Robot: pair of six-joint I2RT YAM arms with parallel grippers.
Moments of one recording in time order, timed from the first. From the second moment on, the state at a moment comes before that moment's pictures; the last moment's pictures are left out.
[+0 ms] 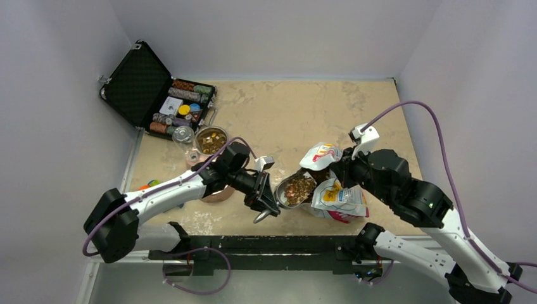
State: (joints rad) left arm -0.79 1.24 0.74 -0.21 0.98 -1.21; right arm 0.83 0.68 1.11 -0.87 0.28 0.35
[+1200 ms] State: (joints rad) left arm -0.74 1.05 0.58 0.03 1.04 -1.32; right arm 0.83 0.67 1.12 -0.89 0.32 0.37
